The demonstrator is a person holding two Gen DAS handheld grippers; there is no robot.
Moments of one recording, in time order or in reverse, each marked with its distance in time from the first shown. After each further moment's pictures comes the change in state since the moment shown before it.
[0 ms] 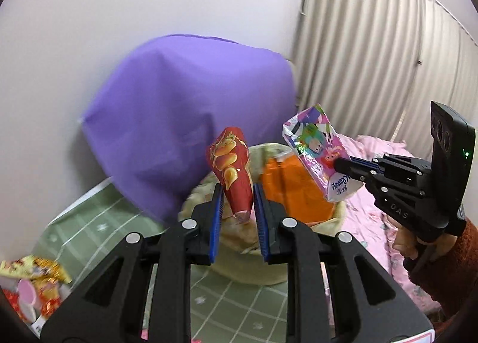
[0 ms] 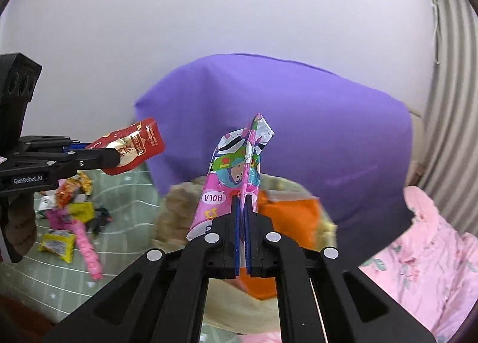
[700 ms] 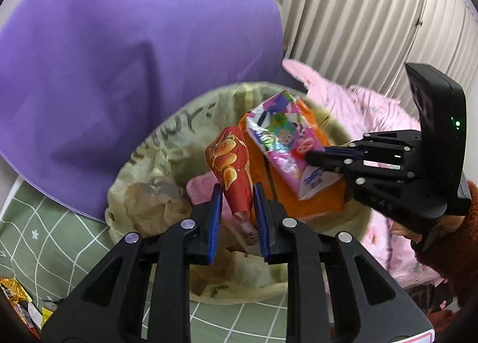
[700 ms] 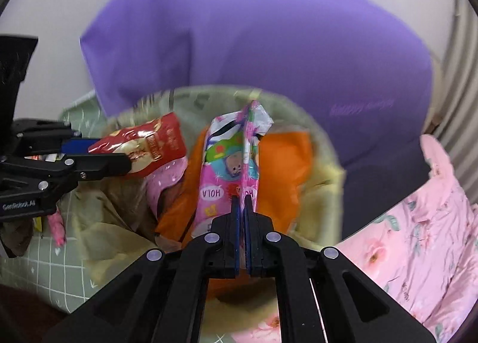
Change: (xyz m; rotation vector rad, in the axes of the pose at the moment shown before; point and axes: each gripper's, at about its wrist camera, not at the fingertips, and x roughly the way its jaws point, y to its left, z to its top) left arm 0.140 -0.021 -0.010 0.032 0.296 -0.055; right arm 0.112 -0.050 -0.040 0.022 0.351 0.062
